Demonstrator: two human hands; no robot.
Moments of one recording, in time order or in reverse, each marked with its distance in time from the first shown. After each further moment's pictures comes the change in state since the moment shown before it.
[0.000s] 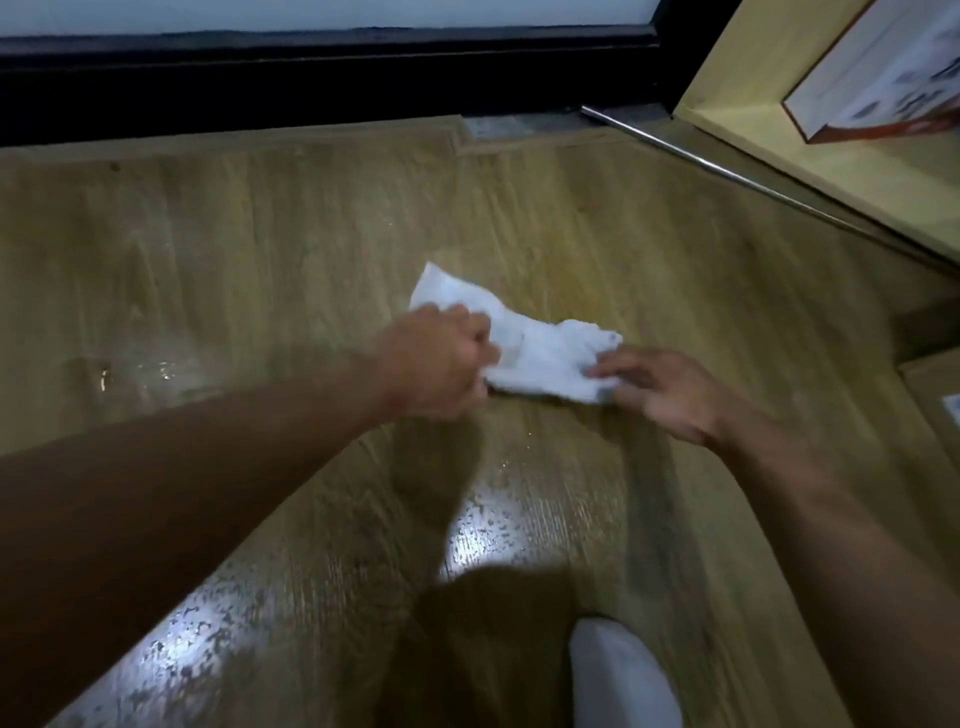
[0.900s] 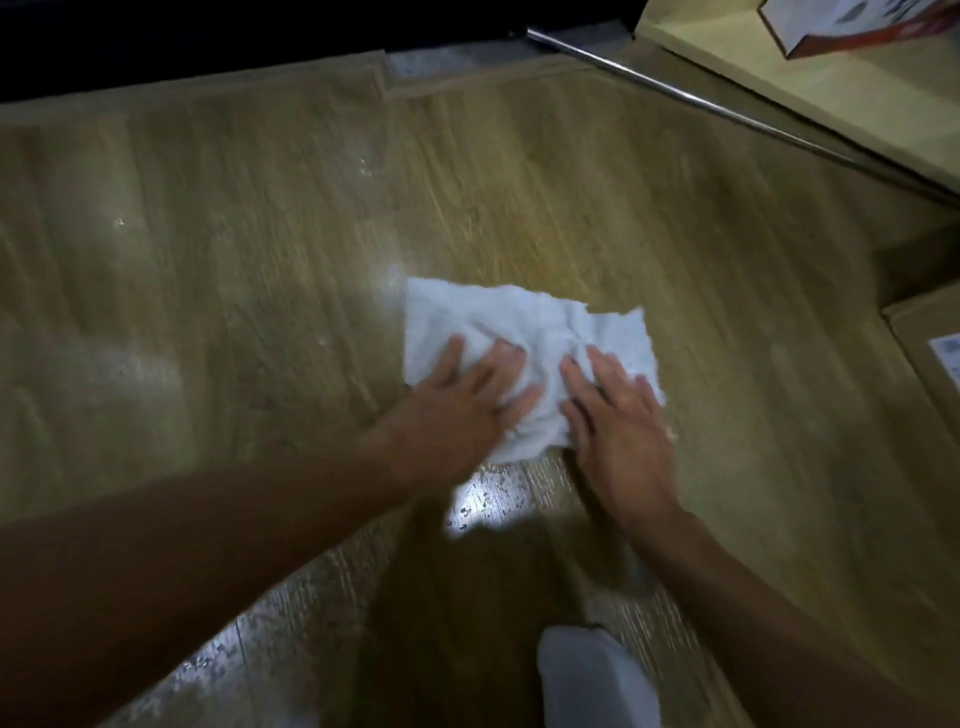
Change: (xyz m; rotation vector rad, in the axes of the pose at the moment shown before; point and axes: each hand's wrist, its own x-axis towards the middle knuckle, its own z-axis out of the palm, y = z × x) left_hand 0.017 0.064 0.086 0.215 -0.067 0.112; right_hand -0.037 0.037 0.090 -0.421 0.349 0.114
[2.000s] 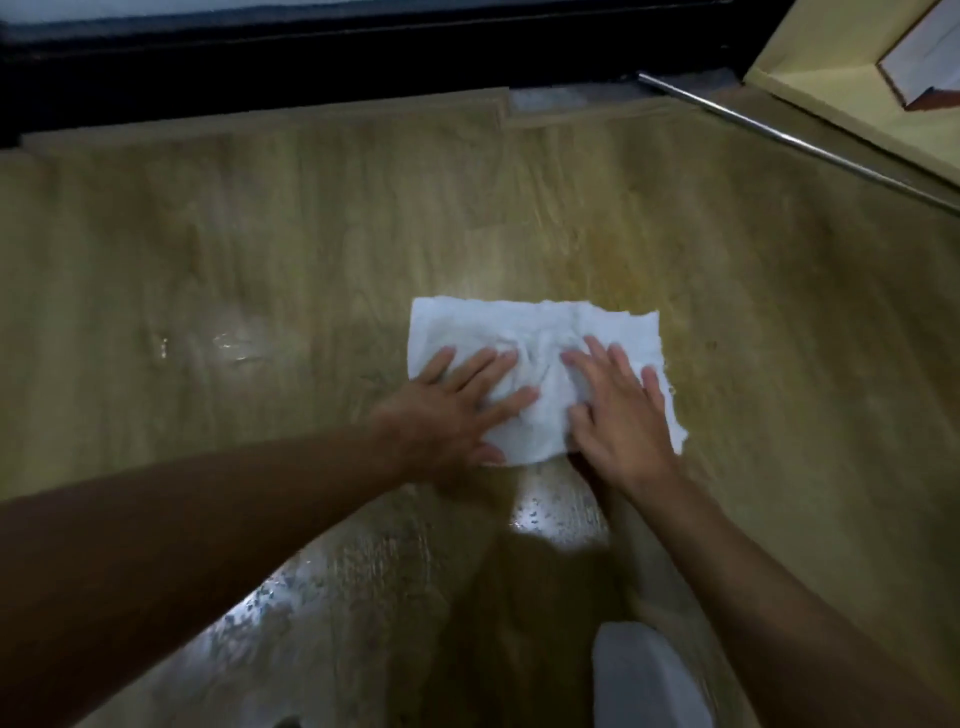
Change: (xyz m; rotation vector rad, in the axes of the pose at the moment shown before) left_hand -0.076 -0.031 -0.015 -0.122 -0.266 -0.168; right_hand 0.030 -0.063 -0.007 0.196 -0.212 -0.083
